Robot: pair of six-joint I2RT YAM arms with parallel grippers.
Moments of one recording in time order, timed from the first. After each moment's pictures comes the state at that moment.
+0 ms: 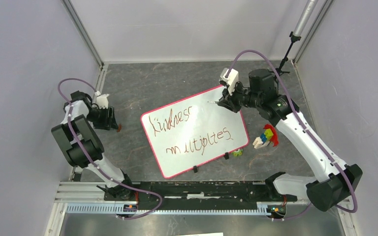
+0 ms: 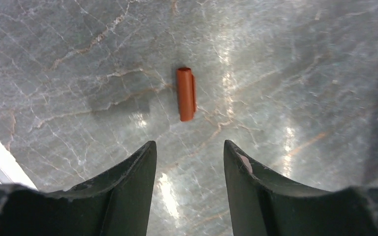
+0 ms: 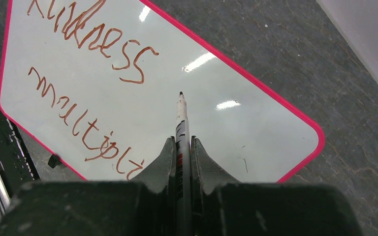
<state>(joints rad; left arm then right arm) 0.53 1.71 1.19 -0.88 0.47 0.60 0.47 1.23 1.26 -0.57 -0.46 -0.37</state>
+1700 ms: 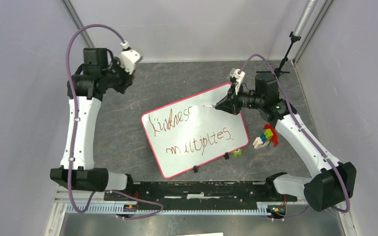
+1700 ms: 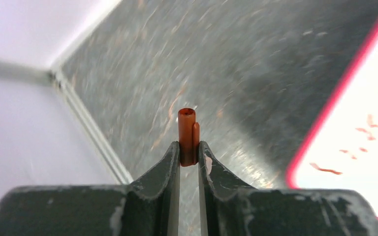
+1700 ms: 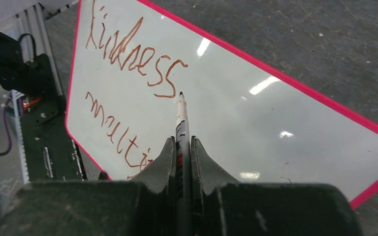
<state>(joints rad) 0.04 1.37 1.67 -1.01 0.29 0.61 0.36 1.23 1.10 -0.34 -0.73 -0.18</state>
